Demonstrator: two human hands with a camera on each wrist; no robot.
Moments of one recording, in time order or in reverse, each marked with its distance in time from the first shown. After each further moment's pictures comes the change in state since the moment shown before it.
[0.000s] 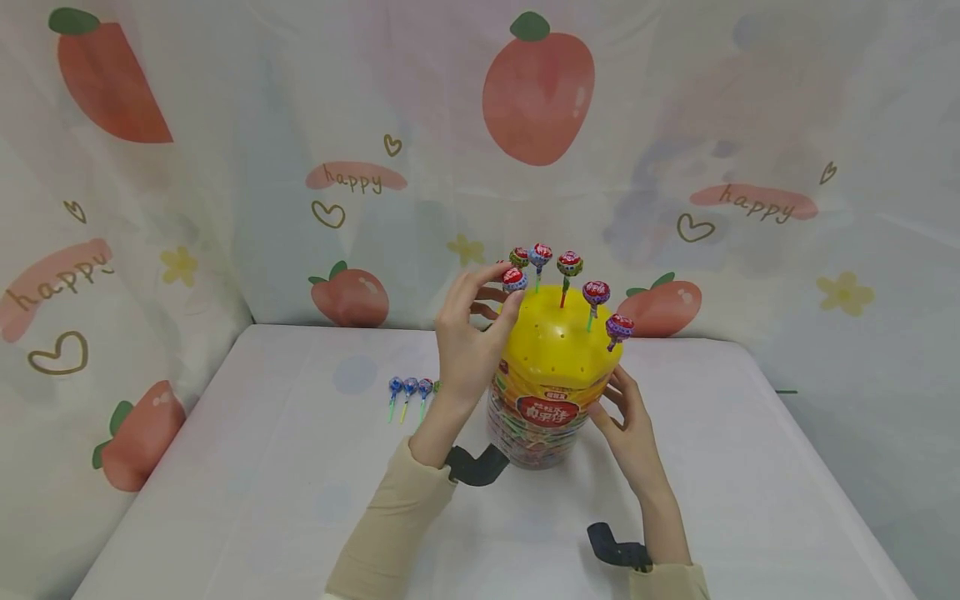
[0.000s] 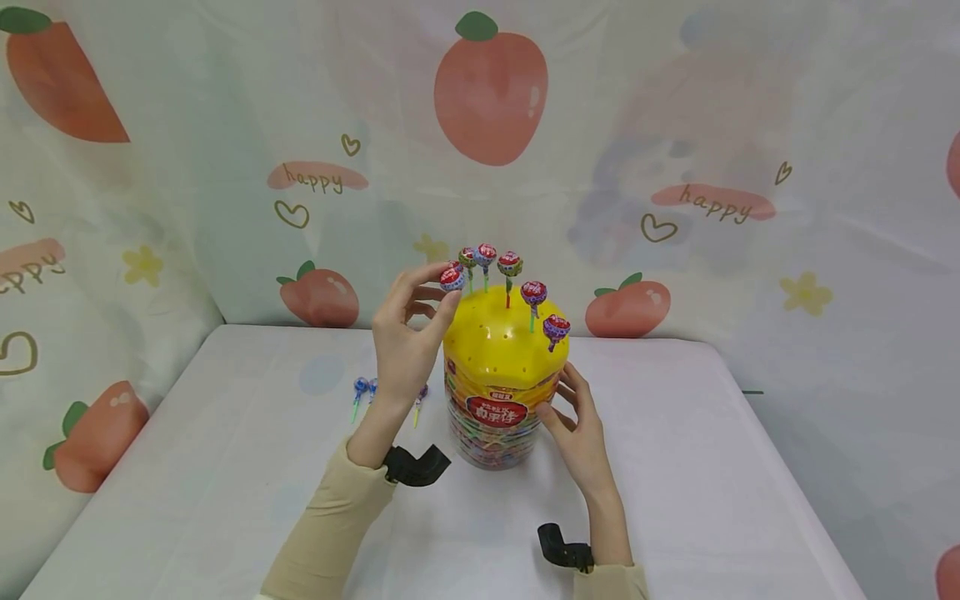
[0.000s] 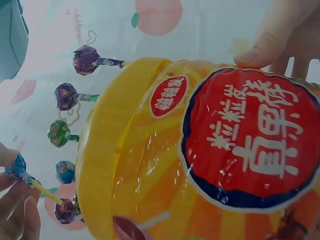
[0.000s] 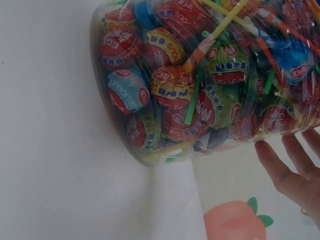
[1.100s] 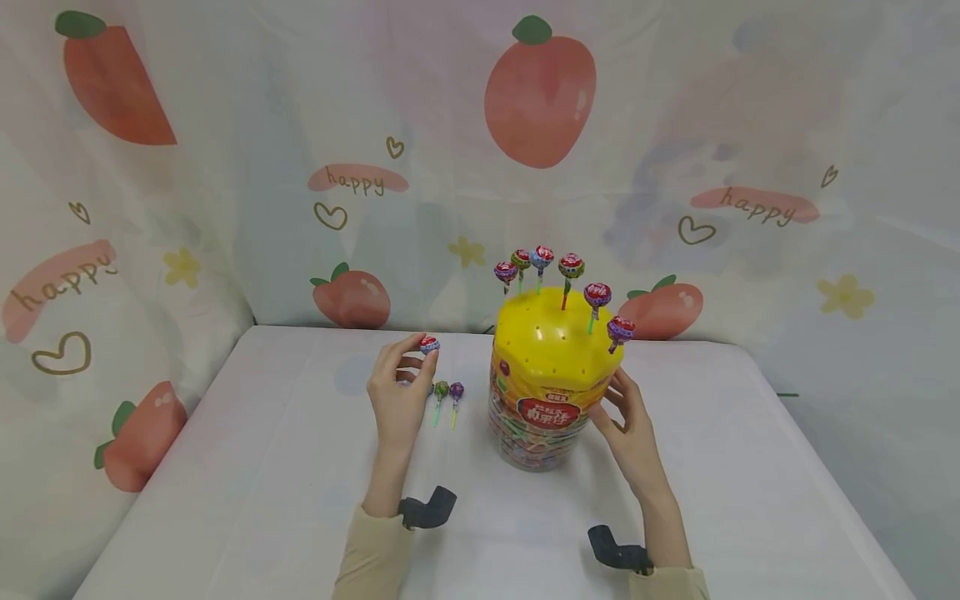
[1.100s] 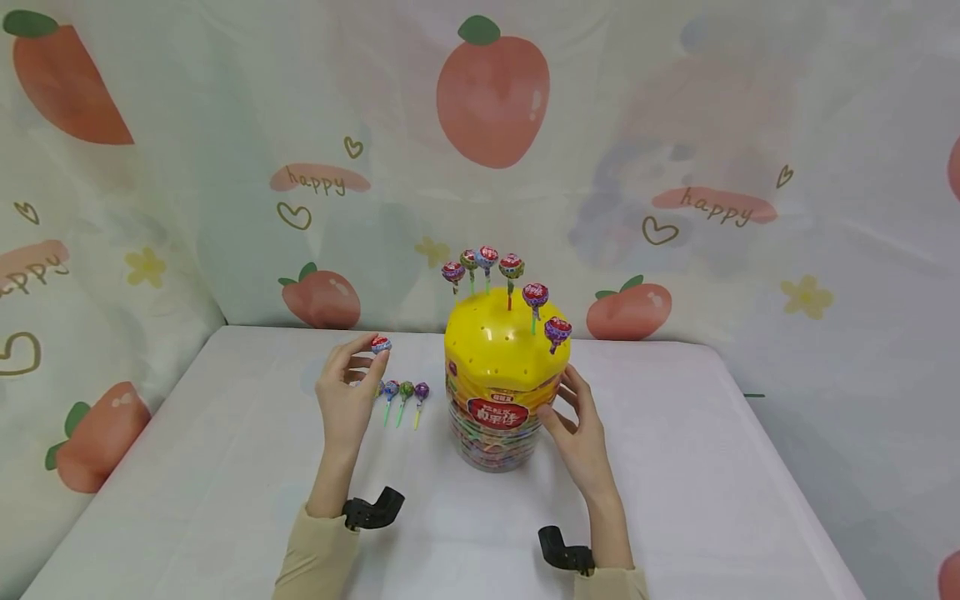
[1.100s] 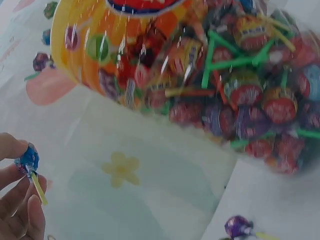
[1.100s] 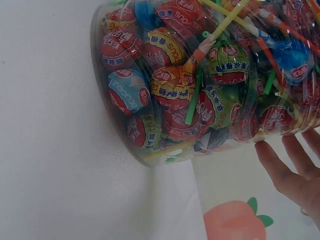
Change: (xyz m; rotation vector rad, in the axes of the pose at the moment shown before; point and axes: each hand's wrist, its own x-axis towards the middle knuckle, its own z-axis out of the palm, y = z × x) left_hand -0.068 -0.062 -0.067 0.199 0.193 -0.268; right_hand 0.000 0.000 0.001 0.005 0.001 0.001
